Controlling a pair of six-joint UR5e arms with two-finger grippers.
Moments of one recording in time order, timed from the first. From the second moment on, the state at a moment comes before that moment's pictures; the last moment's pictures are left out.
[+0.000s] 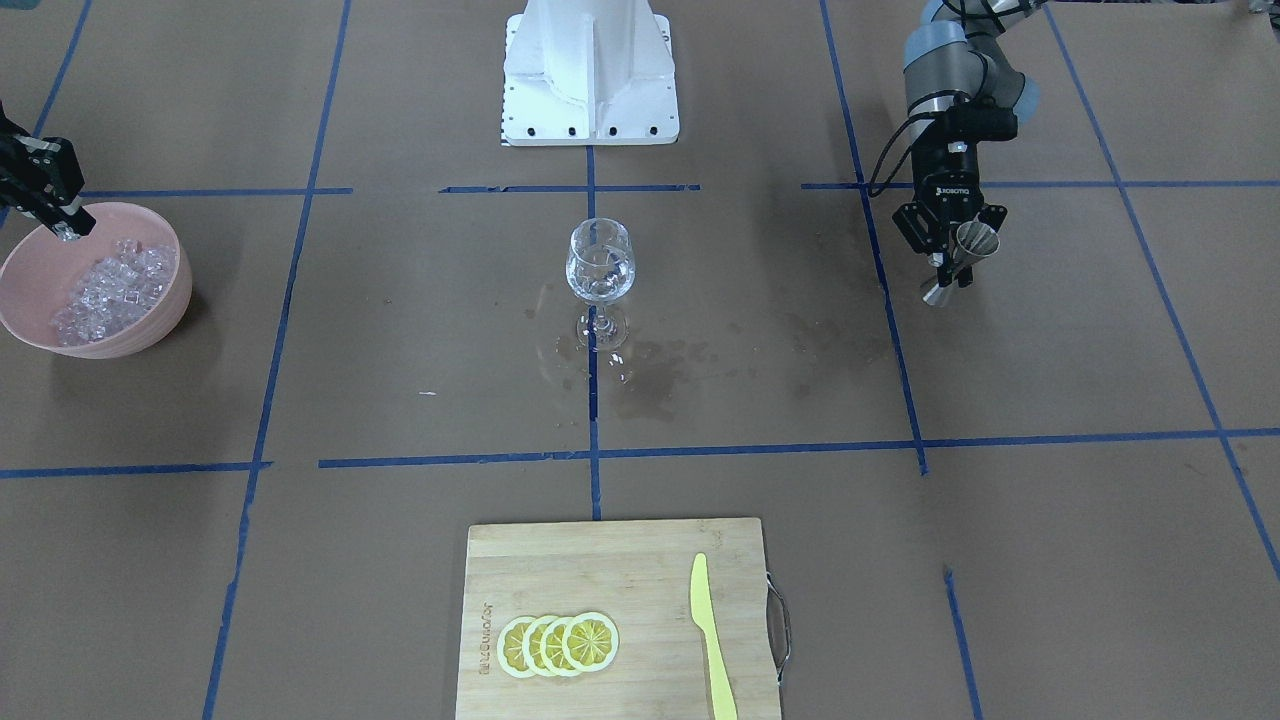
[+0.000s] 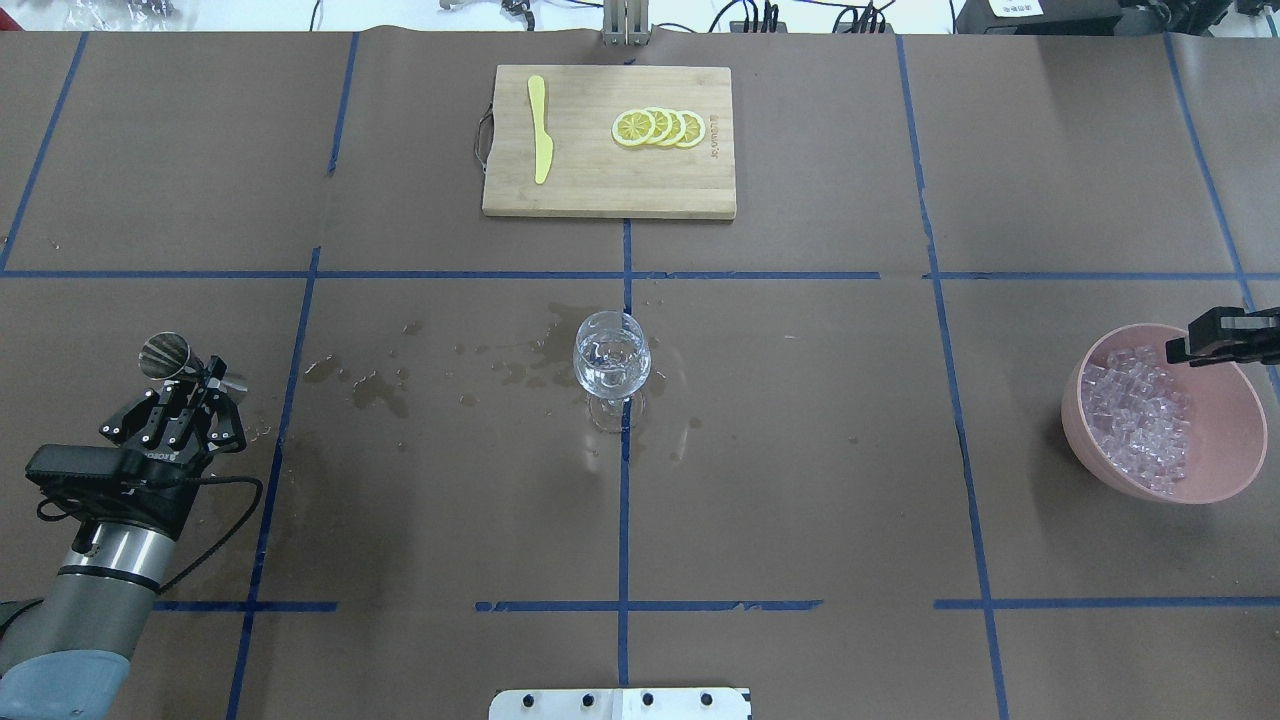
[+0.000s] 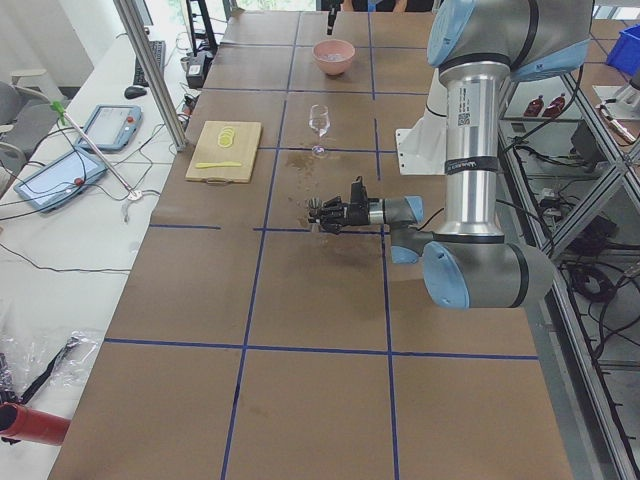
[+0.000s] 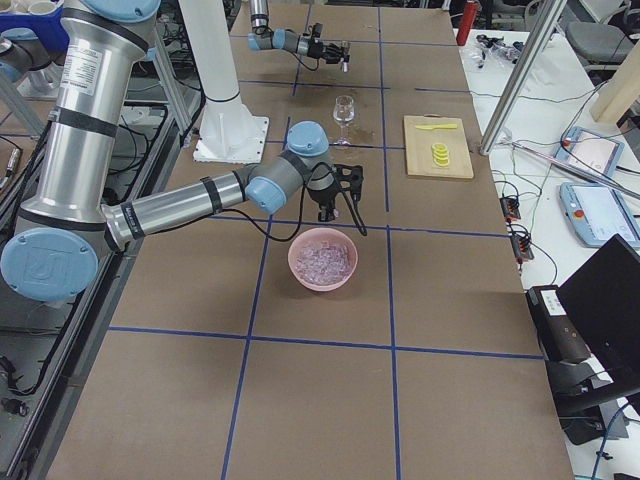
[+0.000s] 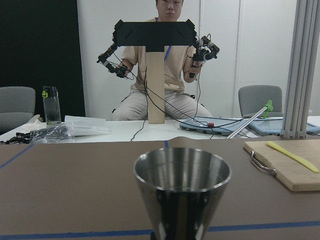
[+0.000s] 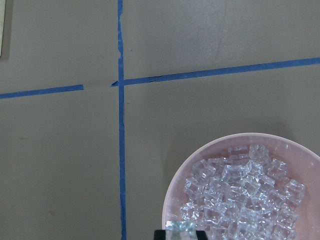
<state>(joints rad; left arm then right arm) -0.12 -1.47 -1.63 -2.80 -0.32 -1.14 1.09 -1.82 2.14 -1.13 2.24 0.92</state>
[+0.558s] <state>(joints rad) -0.10 -1.51 -1.59 -2.80 -0.31 -1.15 1.13 -1.82 2.19 -1.13 2.26 0.92</state>
